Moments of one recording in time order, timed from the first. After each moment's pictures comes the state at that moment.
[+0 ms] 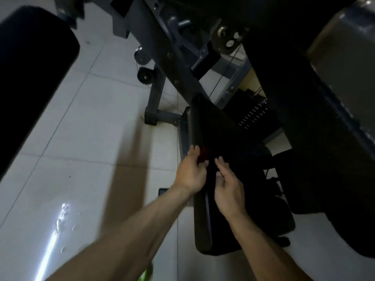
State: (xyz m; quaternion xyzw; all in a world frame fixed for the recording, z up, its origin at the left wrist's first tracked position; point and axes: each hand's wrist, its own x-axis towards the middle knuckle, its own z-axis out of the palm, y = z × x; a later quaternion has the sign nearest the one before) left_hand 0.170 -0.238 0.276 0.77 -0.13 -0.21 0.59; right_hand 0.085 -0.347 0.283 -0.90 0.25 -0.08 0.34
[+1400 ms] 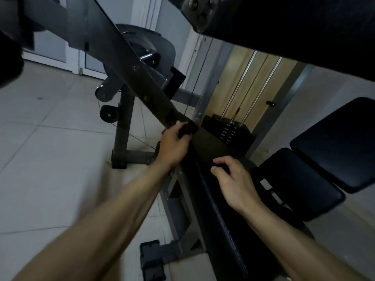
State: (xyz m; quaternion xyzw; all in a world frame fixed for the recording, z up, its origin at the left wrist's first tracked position) left_hand 0.287 -0.284 0.224 0.63 -0.29 -0.09 0.71; right_hand 0.107 -0.372 0.264 -0.90 0.28 -0.19 0.26
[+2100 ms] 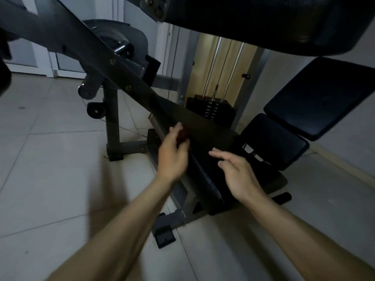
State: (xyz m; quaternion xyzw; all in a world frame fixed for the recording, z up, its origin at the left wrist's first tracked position) left_hand 0.158 -0.232 0.221 0.65 -0.31 -0.06 0.69; right_hand 0.001 -0.338 0.251 -0.86 0.26 -0.23 0.38
